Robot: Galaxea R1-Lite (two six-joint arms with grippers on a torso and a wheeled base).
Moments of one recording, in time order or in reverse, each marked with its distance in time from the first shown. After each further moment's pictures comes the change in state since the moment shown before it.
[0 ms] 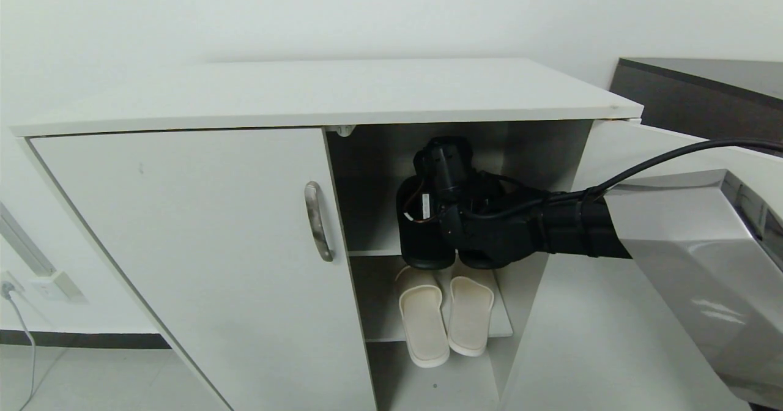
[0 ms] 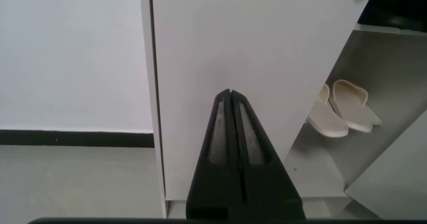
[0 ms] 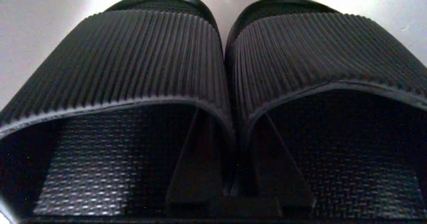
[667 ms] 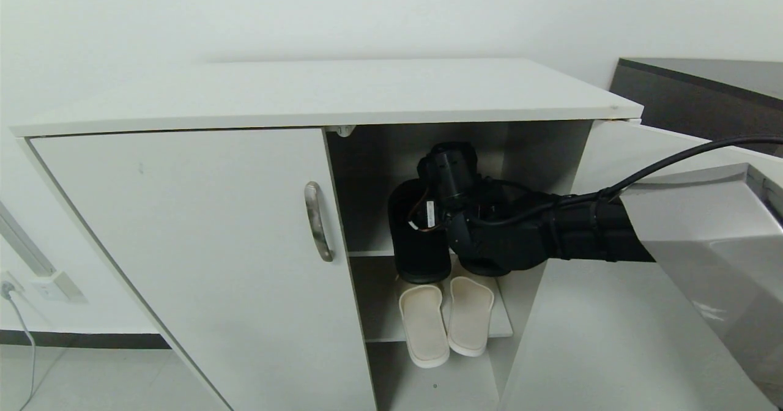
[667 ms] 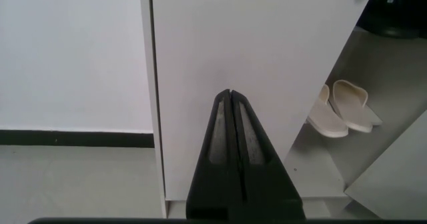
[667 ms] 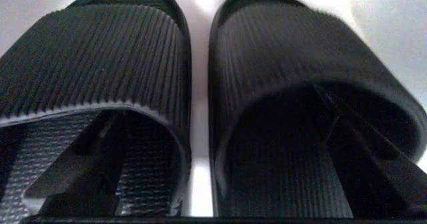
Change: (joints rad) left arm -0.001 0.000 0.000 0.000 0.001 -0.001; right arm 0.019 -0.057 0.120 -0.011 -0.001 0.007
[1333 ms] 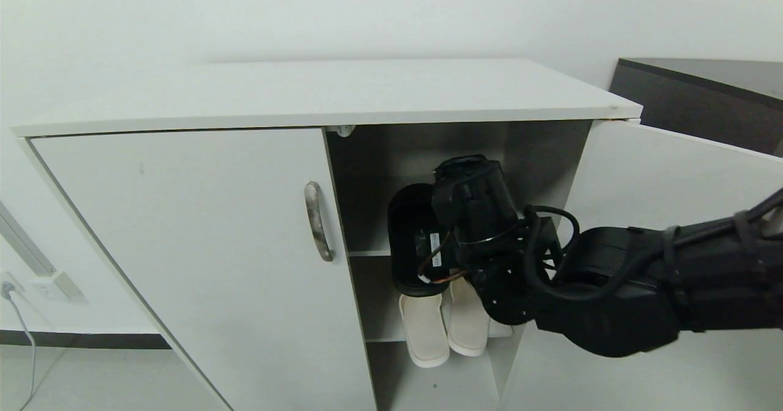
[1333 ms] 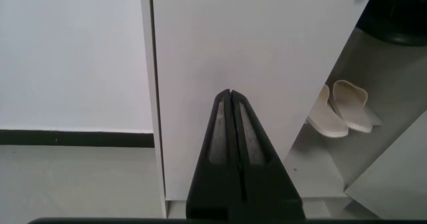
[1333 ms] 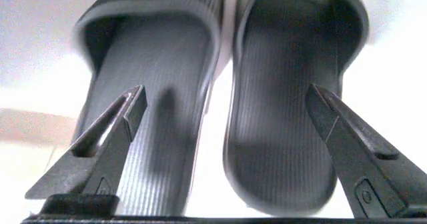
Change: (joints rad) left arm 0.001 0.000 0.000 0.000 -0.001 0.000; right arm 0.155 -0.301 0.454 -0.156 -0.015 0.021
